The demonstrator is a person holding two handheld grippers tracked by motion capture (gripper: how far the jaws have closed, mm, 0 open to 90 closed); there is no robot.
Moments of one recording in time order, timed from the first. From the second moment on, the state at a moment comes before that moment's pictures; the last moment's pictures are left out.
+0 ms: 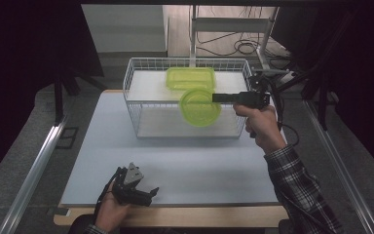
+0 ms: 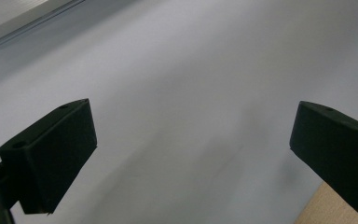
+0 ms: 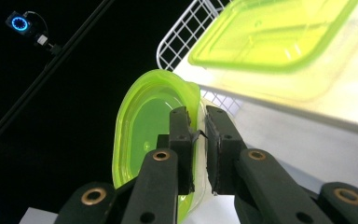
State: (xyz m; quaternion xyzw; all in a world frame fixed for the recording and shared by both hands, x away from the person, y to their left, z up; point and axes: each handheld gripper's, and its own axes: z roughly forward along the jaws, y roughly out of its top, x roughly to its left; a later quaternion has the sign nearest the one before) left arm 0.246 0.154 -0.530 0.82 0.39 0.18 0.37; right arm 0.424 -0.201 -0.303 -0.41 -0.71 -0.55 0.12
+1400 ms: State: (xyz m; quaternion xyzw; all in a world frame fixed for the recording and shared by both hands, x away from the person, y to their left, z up) left arm 0.246 0.153 -0.530 0.83 0.39 0.18 0.37; right arm 0.498 -0.160 -0.266 -0.49 -0.66 -0.57 0.04
